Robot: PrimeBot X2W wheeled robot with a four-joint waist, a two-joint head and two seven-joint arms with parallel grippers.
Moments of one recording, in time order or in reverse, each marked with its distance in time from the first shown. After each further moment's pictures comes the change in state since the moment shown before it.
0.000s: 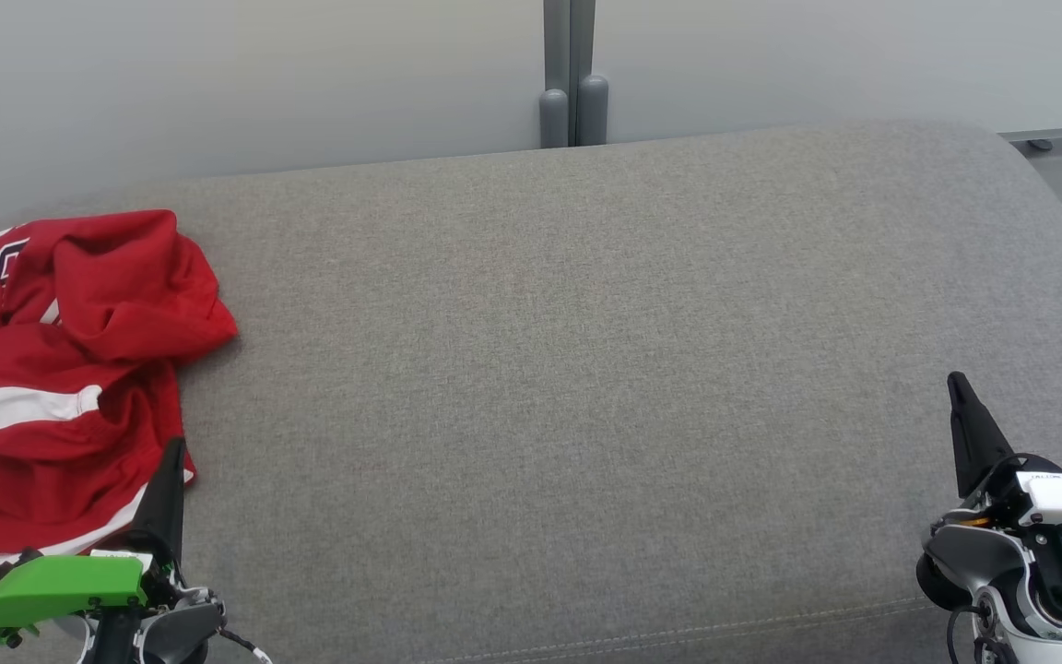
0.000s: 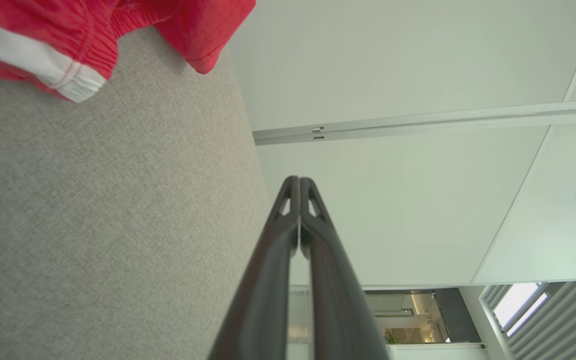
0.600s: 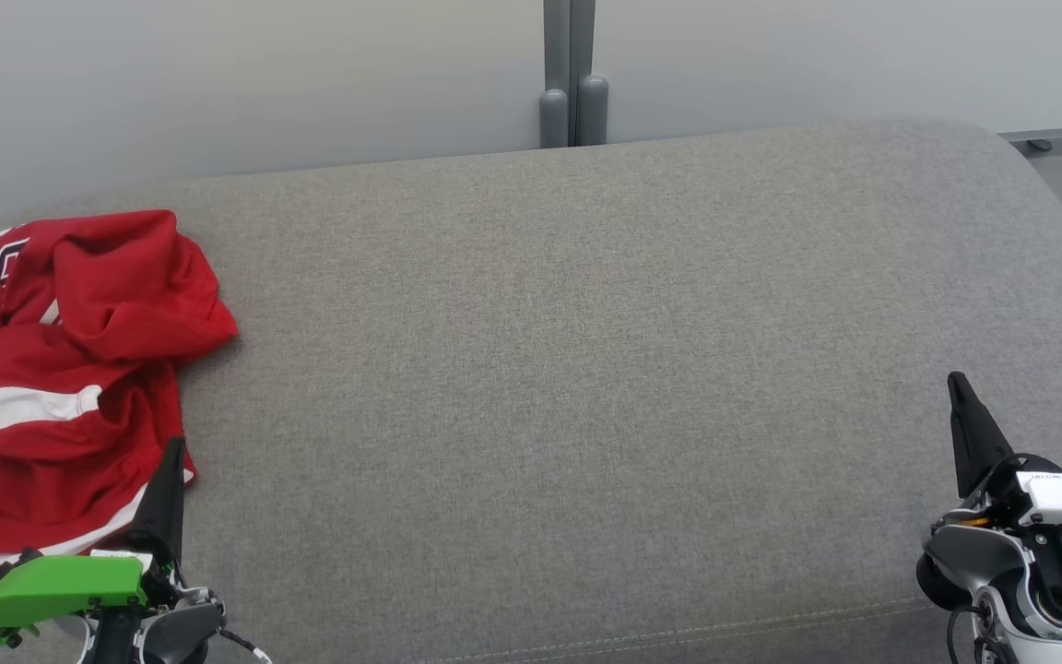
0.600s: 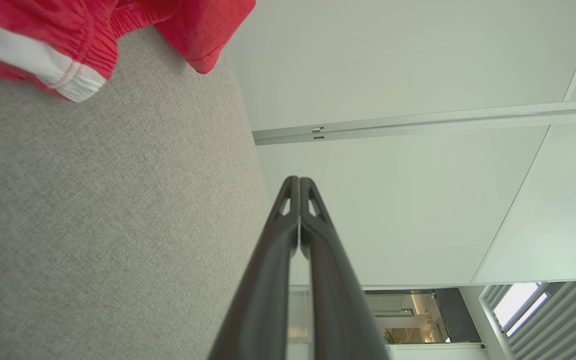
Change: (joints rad) left arm 0.000 0.000 0.000 0.000 0.000 0.000 0.000; right arm 0.000 0.000 0.000 0.000 0.000 0.000 0.000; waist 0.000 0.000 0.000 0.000
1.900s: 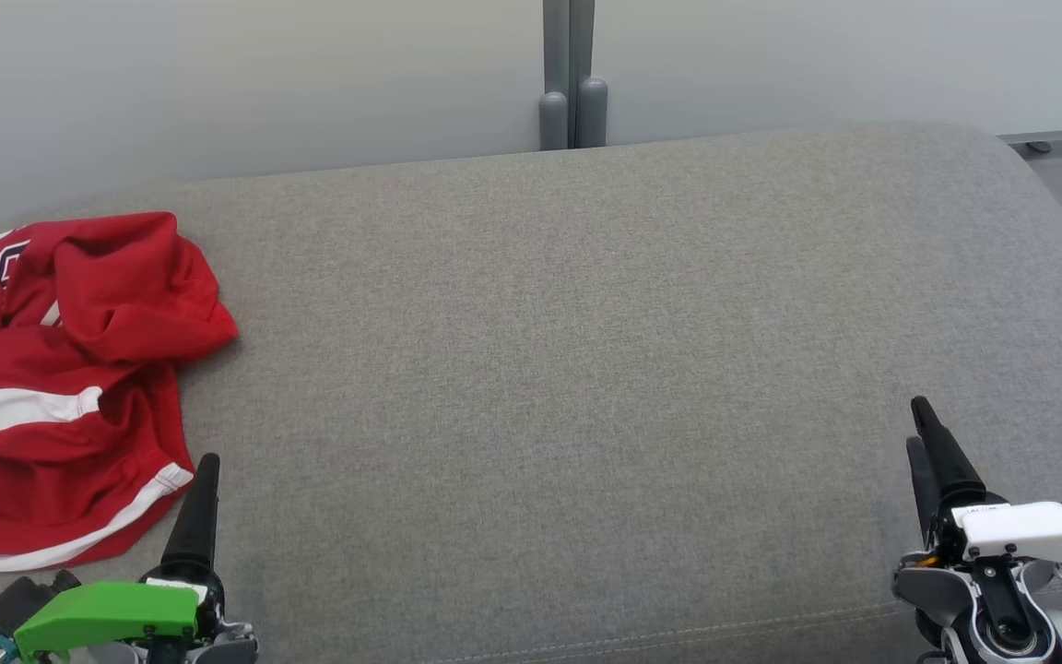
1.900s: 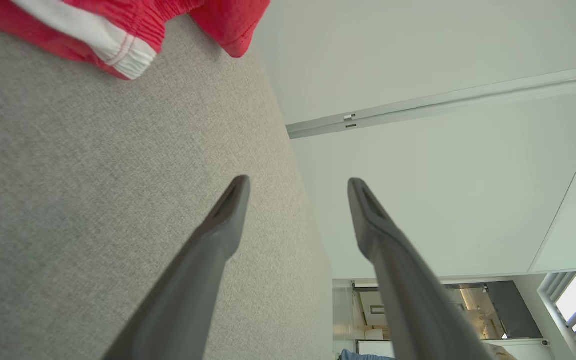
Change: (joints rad) left arm 0.055 -0.022 -0.055 -0.001 0.153 0.002 -0.077; right arm 0.051 0.012 0.076 0.014 -0.213 -0.020 -0.072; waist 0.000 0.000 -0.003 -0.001
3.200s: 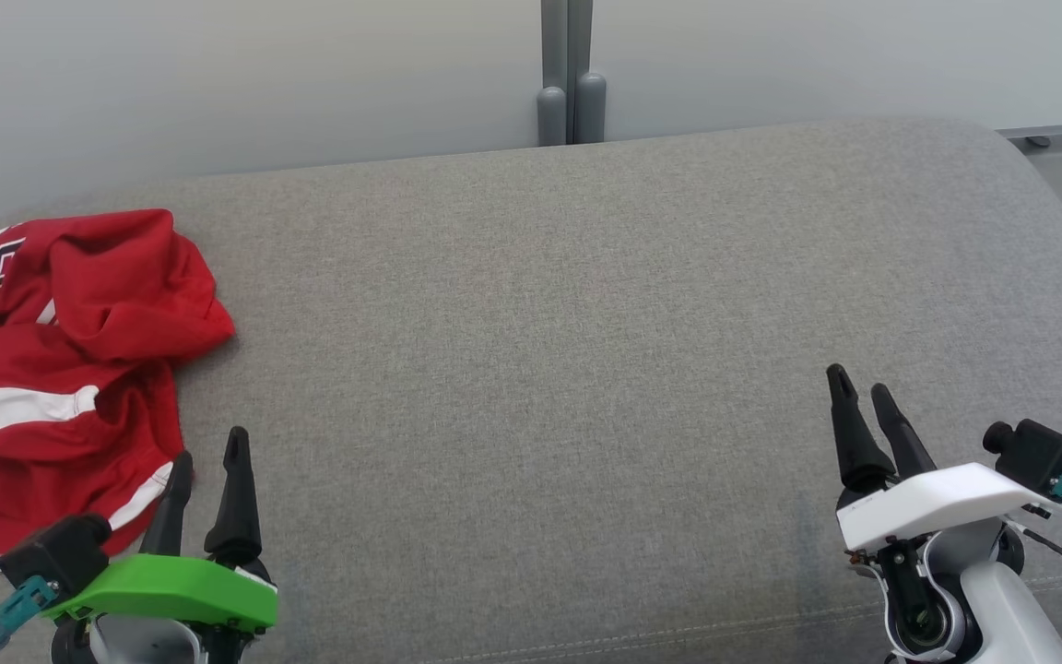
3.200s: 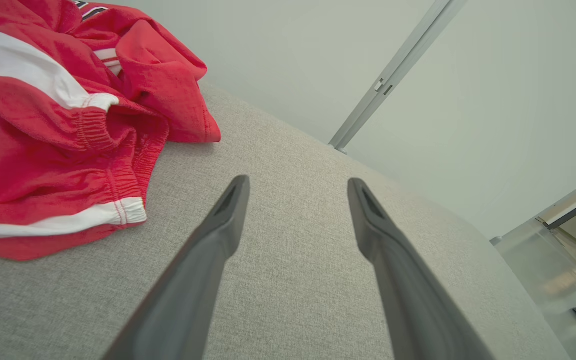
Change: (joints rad) left arm 0.033 0.029 -0.087 -0.177 0.716 0.127 -0.140; right arm -0.008 -0.026 0.187 -0.134 -0.647 -0.105 -0.132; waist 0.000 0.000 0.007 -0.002
